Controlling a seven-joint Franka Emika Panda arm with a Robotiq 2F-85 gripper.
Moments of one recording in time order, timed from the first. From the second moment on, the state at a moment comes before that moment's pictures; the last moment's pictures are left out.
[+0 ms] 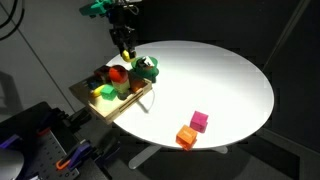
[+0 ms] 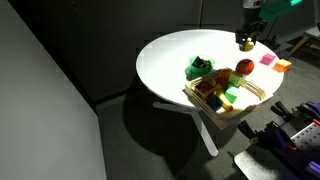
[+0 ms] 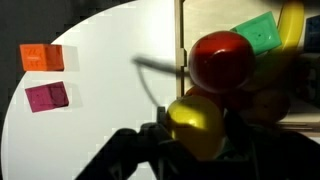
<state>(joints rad) 0.02 0.04 -0.02 -2.28 -0.21 2.20 0.19</state>
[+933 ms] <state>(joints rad) 0.06 -0.12 0.07 -2.45 -0.22 2.21 0.08</state>
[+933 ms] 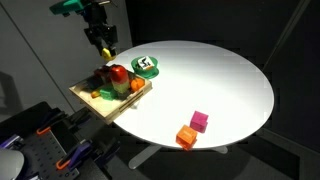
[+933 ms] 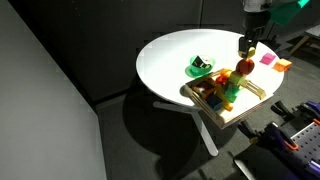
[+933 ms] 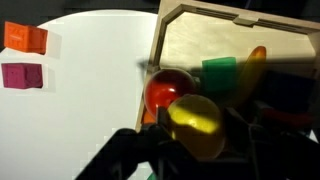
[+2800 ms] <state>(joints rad) 0.11 0.04 0.10 -2.57 -0.10 2.49 0.00</state>
